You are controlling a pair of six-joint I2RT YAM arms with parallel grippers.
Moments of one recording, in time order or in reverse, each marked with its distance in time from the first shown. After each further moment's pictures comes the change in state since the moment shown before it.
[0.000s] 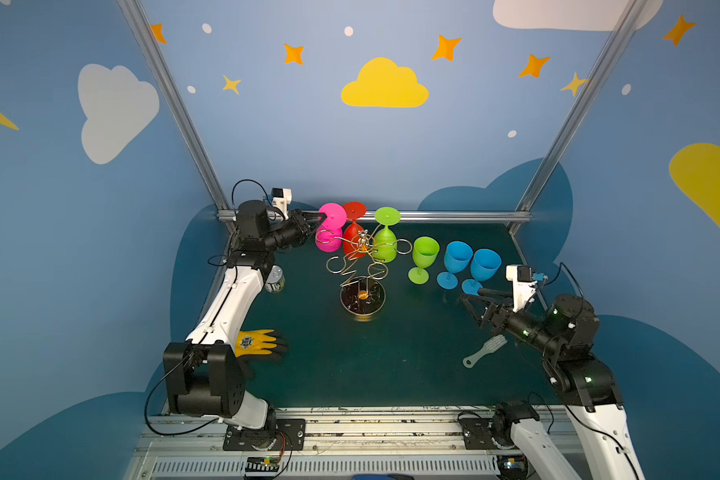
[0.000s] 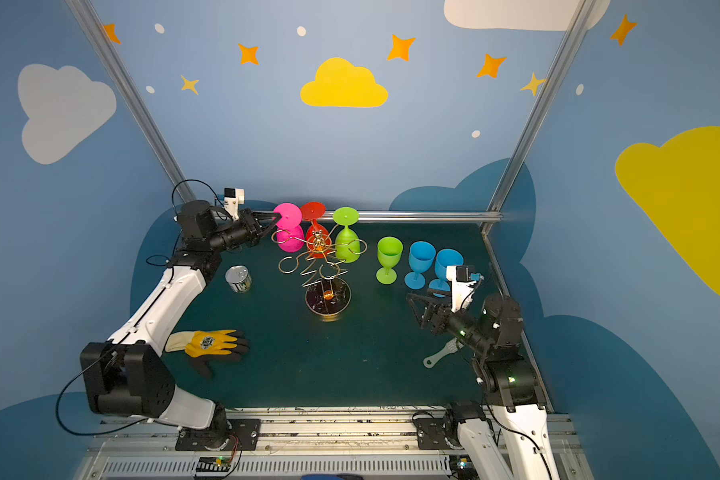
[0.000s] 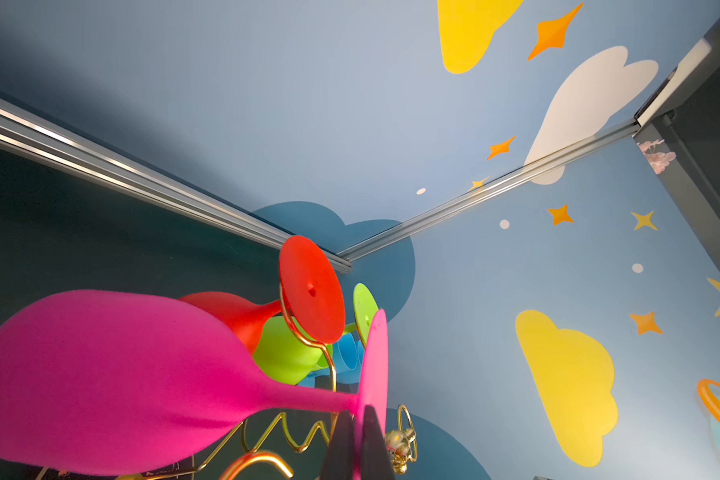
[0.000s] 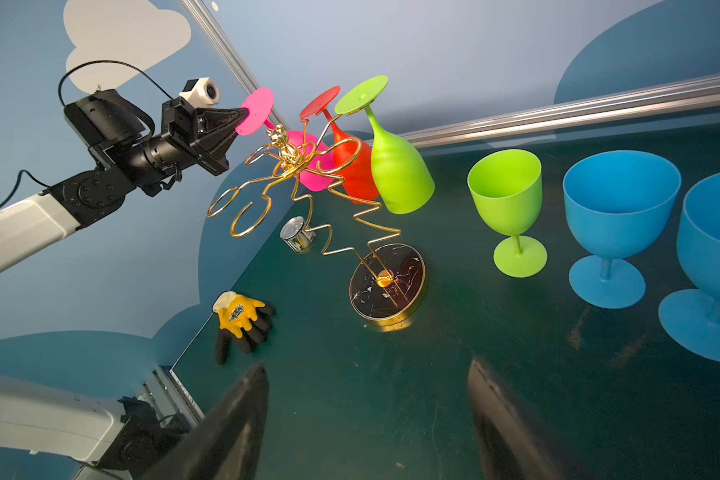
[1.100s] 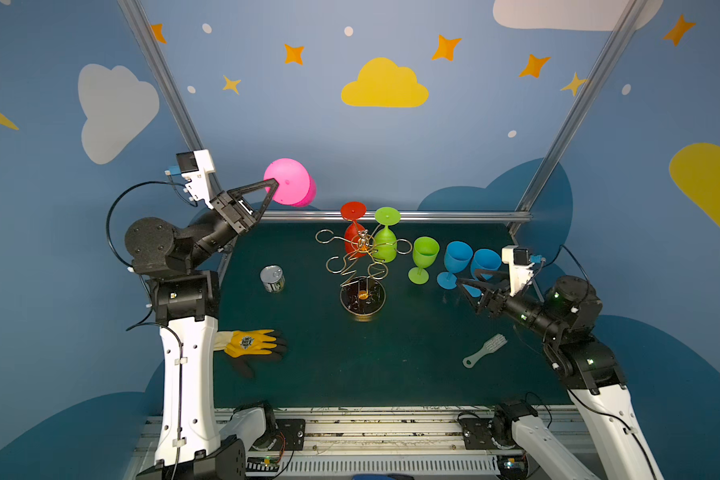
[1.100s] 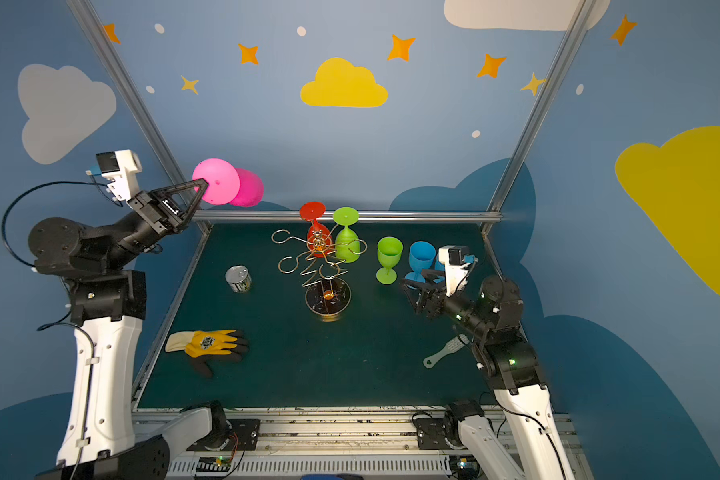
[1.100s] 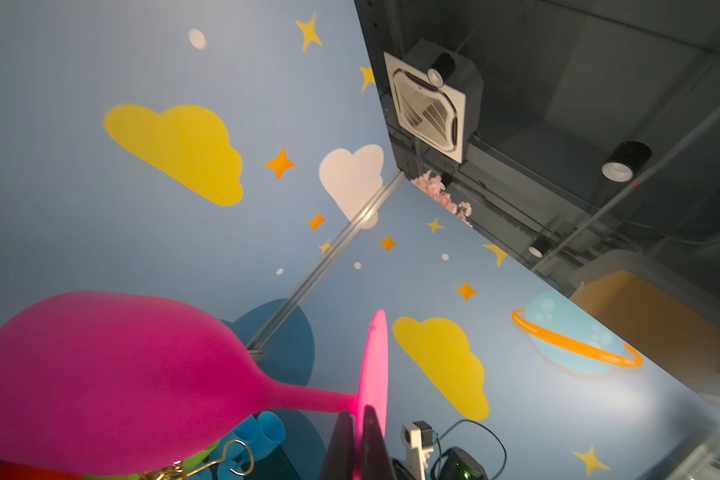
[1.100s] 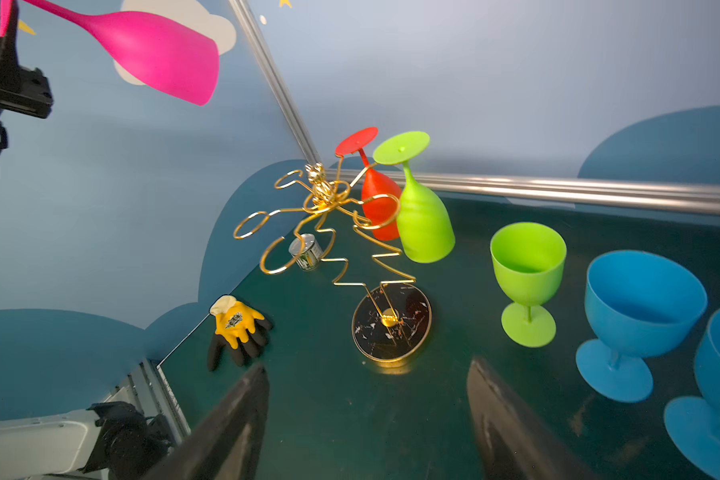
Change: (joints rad) left arm 0.177 -0.376 0.149 0.190 0.195 -0.297; right arm 0.116 0.144 0.163 0.116 0.028 -0.094
